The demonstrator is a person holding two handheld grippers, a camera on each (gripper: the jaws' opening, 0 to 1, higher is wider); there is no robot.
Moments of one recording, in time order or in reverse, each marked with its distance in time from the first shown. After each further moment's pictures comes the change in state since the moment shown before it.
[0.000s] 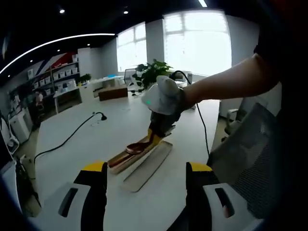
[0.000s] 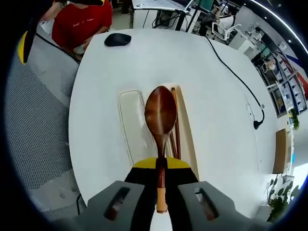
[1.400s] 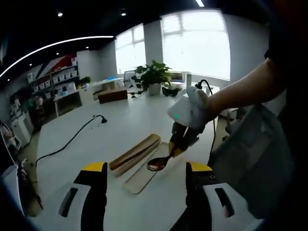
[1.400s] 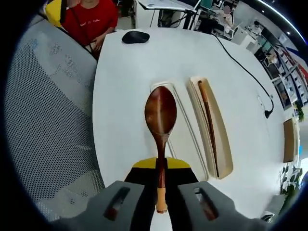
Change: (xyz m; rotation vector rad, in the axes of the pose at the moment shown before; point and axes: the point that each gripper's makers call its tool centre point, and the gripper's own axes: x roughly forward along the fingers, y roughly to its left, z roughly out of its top) left arm 0.000 -0.001 0.003 0.033 -0.011 0.006; right arm -0.012 0.071 -0.015 0.056 -0.019 0.046
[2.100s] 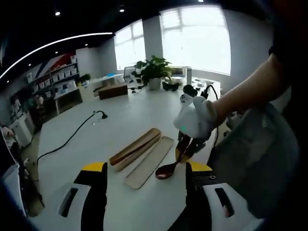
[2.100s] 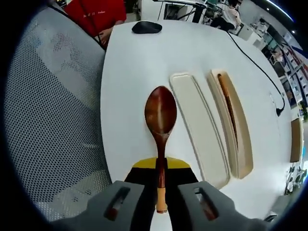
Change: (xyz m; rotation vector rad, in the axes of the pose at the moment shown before) left arm 0.000 -0.001 -0.010 0.013 0.034 0.009; right arm 0.022 0.037 -0.008 -0.010 0.025 0.047
